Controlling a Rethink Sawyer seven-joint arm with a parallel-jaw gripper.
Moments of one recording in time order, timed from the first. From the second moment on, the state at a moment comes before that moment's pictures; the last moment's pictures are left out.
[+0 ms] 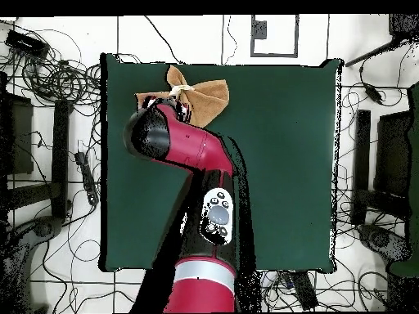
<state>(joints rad) 0.12 -0.47 -0.16 1.41 0.41 0.23 1.65</state>
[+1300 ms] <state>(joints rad) 0.23 -0.58 -0.39 1.36 0.39 0.70 1.66</state>
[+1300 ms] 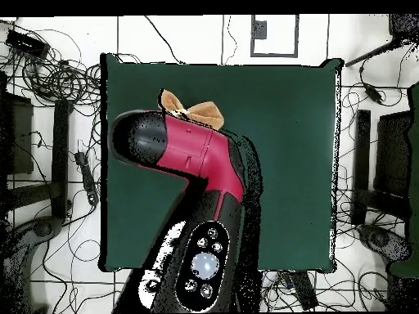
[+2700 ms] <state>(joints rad) 0.17 -0.57 -0.40 1.35 0.39 0.55 1.66</state>
